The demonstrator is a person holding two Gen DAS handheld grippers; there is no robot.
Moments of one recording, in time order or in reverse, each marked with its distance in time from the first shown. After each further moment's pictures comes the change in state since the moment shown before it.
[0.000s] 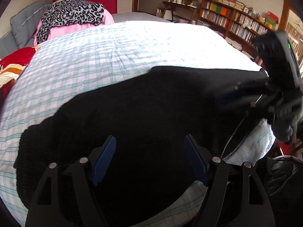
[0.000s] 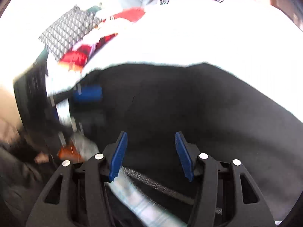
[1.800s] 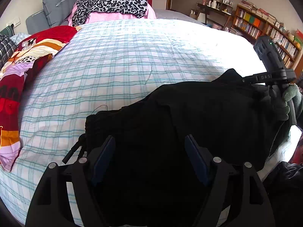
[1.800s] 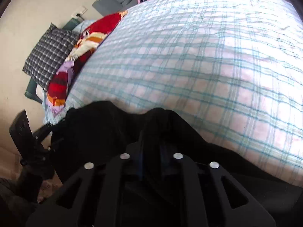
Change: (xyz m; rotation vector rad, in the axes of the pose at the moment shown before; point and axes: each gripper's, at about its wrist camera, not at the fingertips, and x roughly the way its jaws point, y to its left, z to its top) left arm -0.024 0.117 -0.020 -0.163 -0.006 0.180; right arm 0.076 -0.074 0.094 0.178 0.030 0.061
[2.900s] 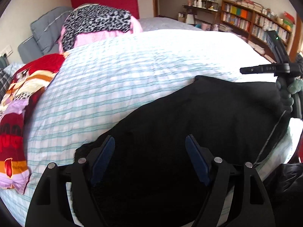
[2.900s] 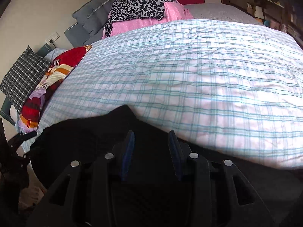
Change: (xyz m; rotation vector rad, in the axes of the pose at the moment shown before) left arm -0.010 -0.073 0.039 0.164 -0.076 -0.007; right arm -0.108 -0.034 -0.041 0.019 -0.208 -0.329
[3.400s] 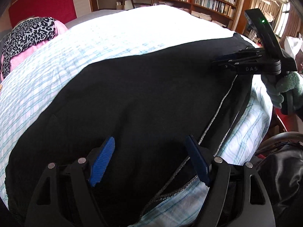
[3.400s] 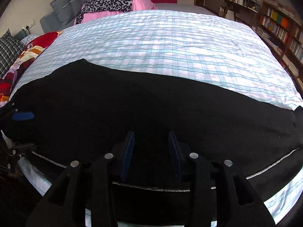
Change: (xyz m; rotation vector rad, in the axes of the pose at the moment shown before) left arm 0.070 -0.165 -0.010 0.286 0.130 -0.272; right arm -0.057 -0.055 -0.123 0.027 0.020 -0.290
